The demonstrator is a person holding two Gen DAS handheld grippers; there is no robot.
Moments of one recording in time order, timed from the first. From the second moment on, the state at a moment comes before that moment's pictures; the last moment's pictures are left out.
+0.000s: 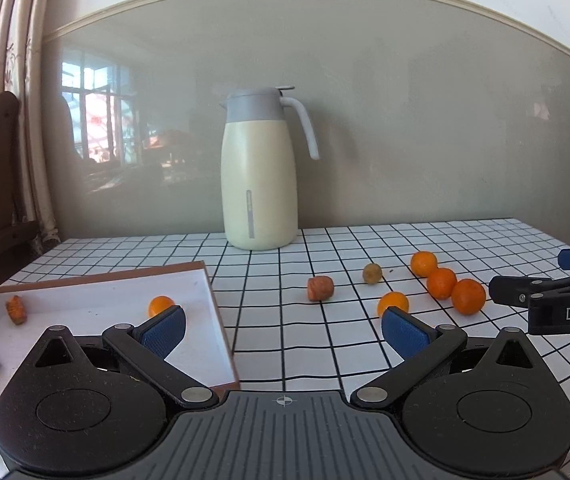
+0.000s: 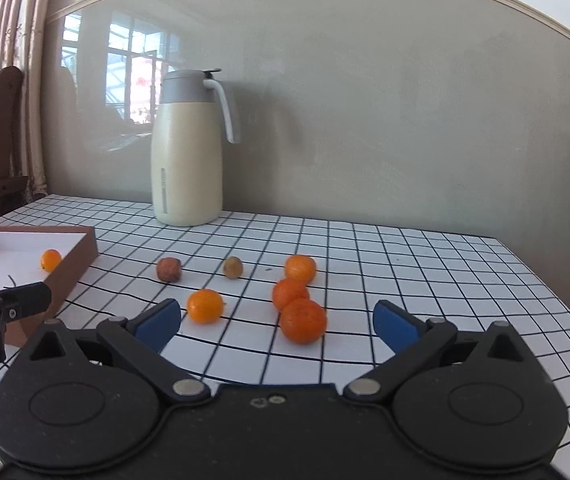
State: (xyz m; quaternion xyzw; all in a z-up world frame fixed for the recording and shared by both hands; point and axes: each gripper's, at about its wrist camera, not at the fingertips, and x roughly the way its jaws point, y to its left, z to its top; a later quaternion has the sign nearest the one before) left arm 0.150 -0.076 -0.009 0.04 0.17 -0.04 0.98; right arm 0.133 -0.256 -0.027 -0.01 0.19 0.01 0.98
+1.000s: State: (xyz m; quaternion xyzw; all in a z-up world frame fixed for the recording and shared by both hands) left arm 0.227 -0.136 -0.037 0.07 0.22 -0.08 0.97; right arm 0.199 -0.275 -0.056 0.01 0.25 0.00 0.97
